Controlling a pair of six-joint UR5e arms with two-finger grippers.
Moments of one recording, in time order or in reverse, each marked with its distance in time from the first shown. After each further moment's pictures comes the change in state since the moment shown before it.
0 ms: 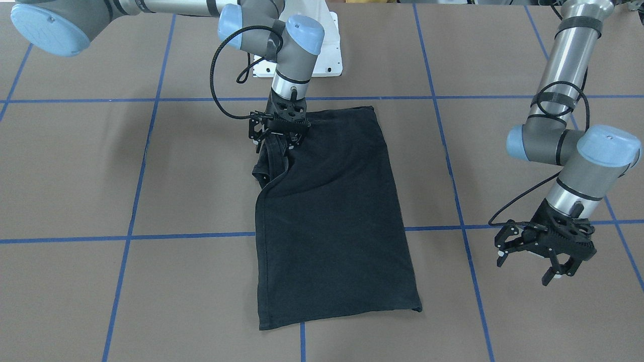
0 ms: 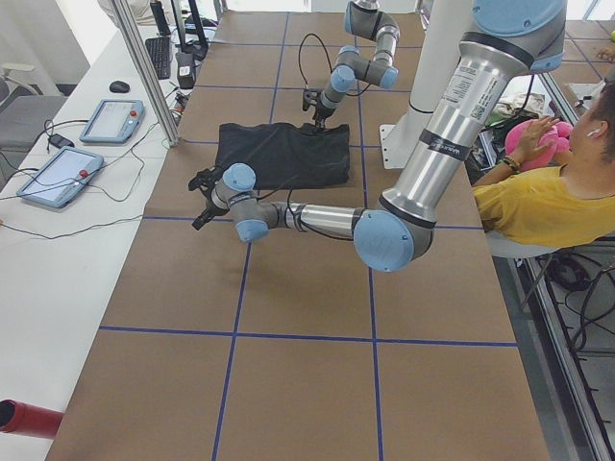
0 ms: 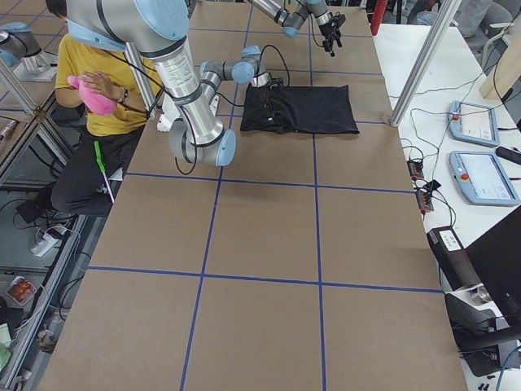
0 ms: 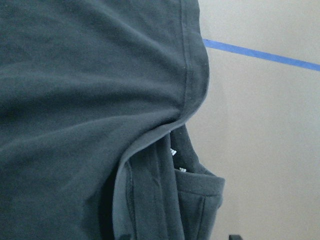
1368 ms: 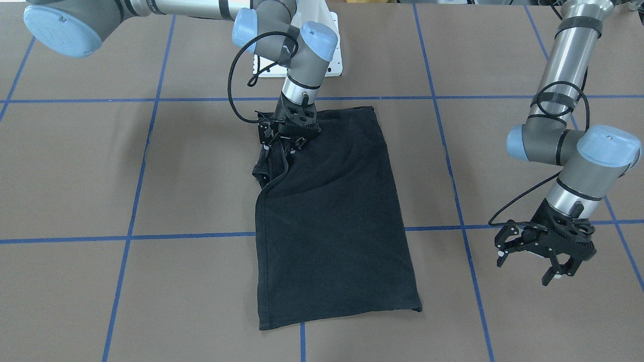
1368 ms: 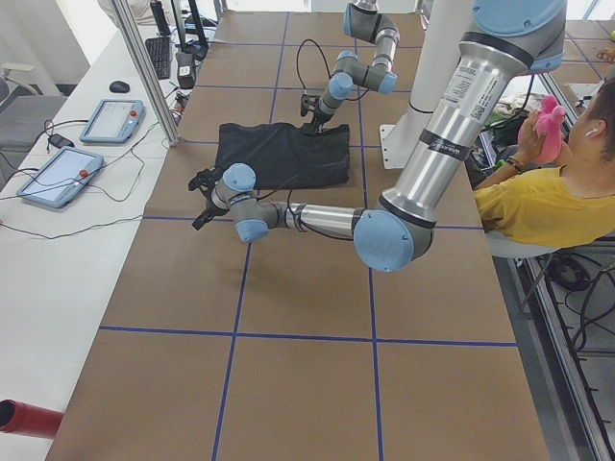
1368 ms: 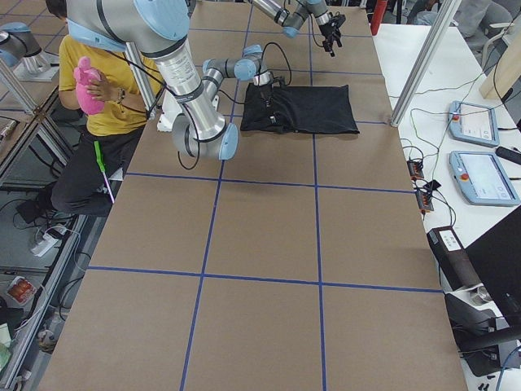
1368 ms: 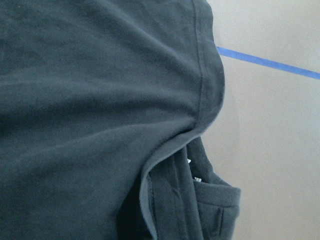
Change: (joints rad) left arm 0.000 0.000 0.000 0.000 0.000 0.000; right arm 0.001 0.057 -0.076 -0.023 -0.014 -0.004
